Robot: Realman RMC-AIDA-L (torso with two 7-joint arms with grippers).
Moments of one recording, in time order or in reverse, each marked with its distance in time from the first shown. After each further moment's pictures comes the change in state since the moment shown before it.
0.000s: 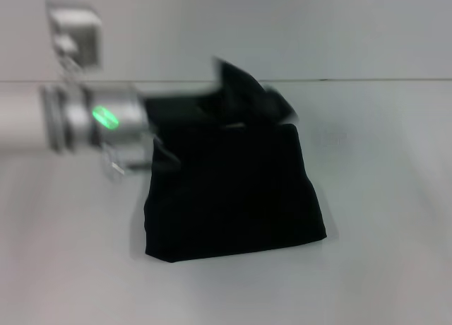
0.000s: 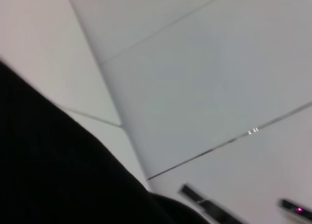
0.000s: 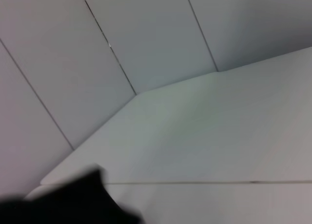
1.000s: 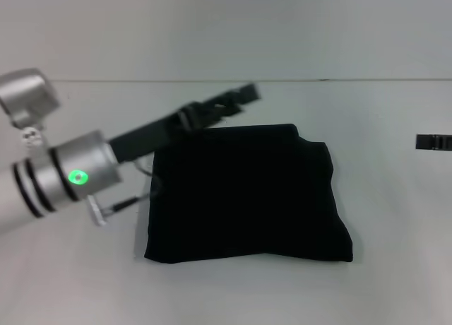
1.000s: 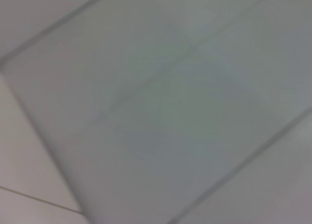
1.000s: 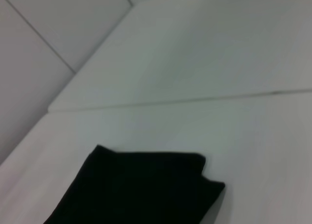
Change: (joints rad) left arm 0.191 -0.024 -0.014 -0.197 -0.295 0.010 0.466; right arm 0.129 -0.025 -0.086 0.009 -0.262 -0.003 0.272
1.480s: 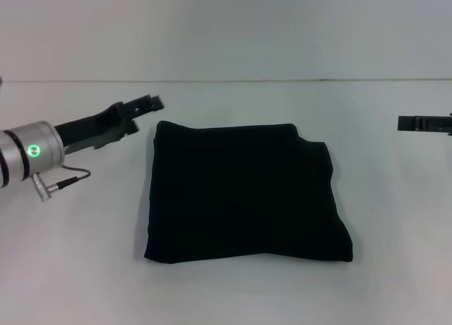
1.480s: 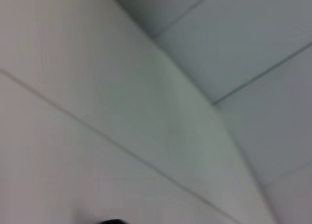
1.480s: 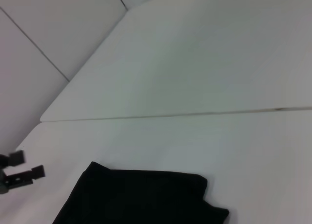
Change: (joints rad) left arm 0.019 0.075 0.114 0.116 0.103 -0.498 -0.321; right arm 0.056 0.026 -0.001 0.005 -0.009 0.072 0.017
